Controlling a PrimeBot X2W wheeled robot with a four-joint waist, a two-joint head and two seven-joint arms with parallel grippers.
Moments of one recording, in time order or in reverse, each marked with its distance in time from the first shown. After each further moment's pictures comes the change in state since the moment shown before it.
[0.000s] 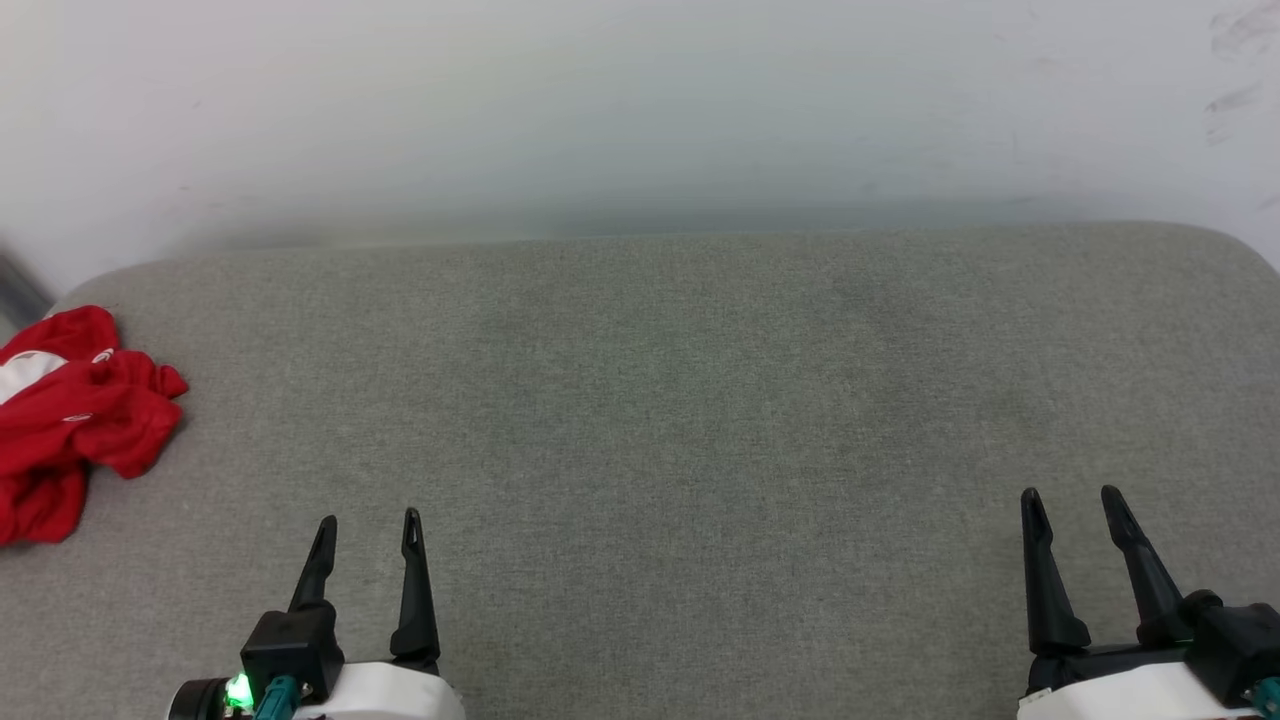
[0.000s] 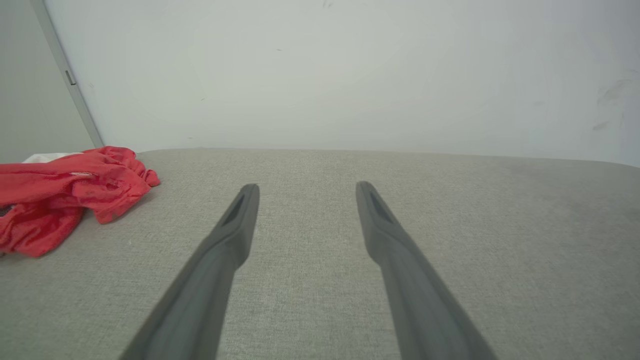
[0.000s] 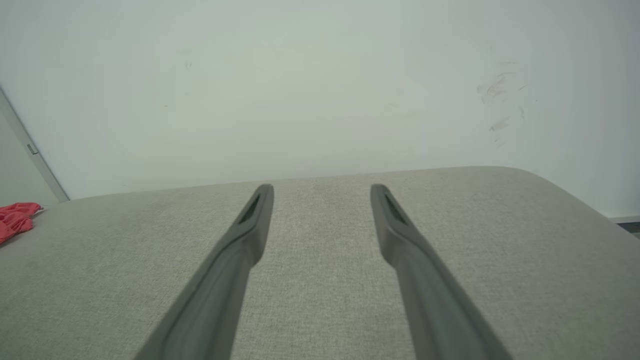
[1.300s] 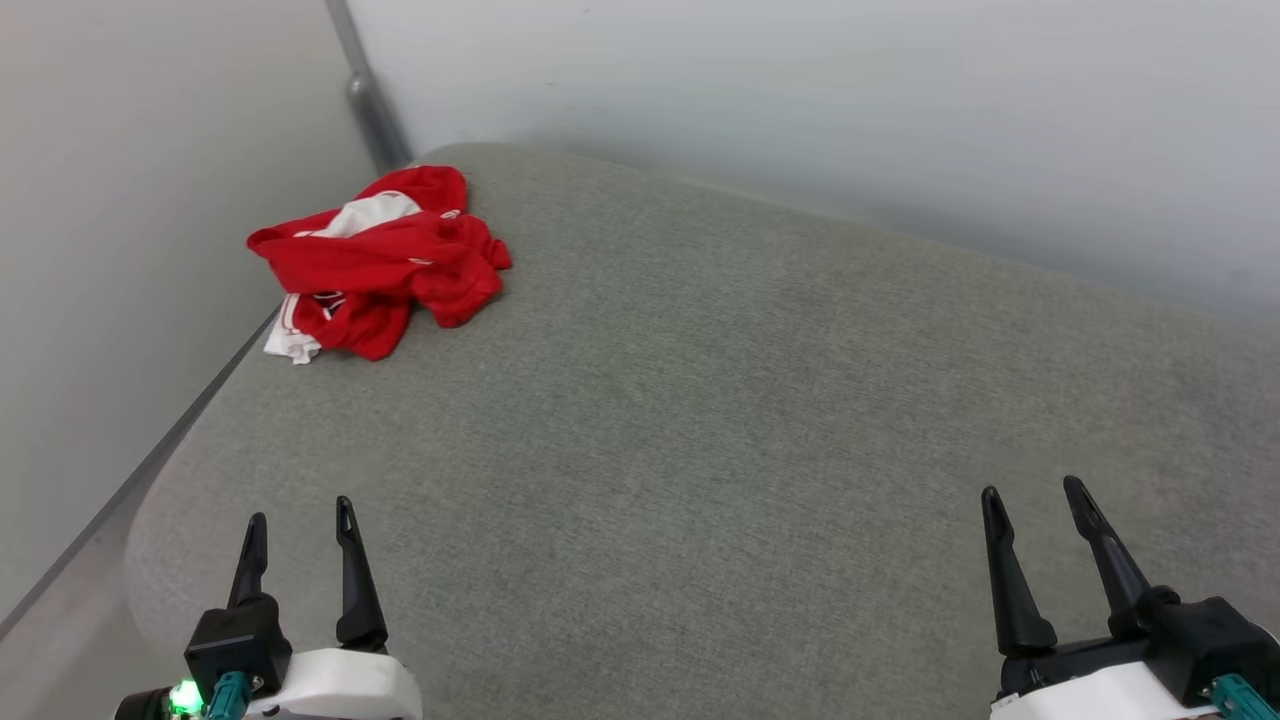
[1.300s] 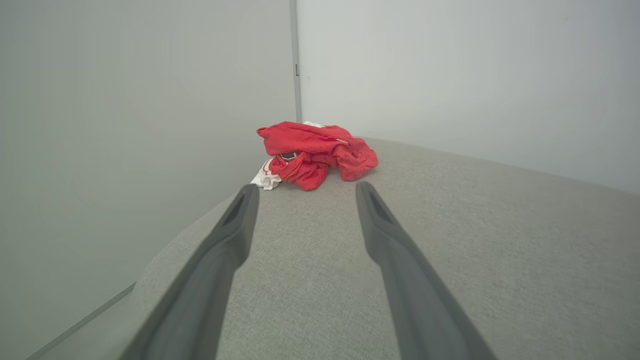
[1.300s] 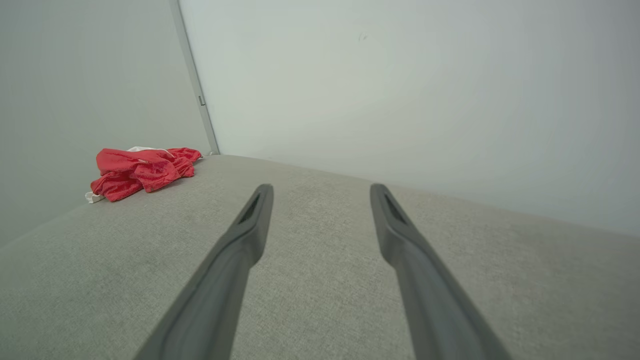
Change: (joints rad) left arm -0.013 0.000 0.069 -0.015 0.005 0.072 0.000; right arm -0.001 0.000 0.050 -0.026 -0.074 0.000 0.000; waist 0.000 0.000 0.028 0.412
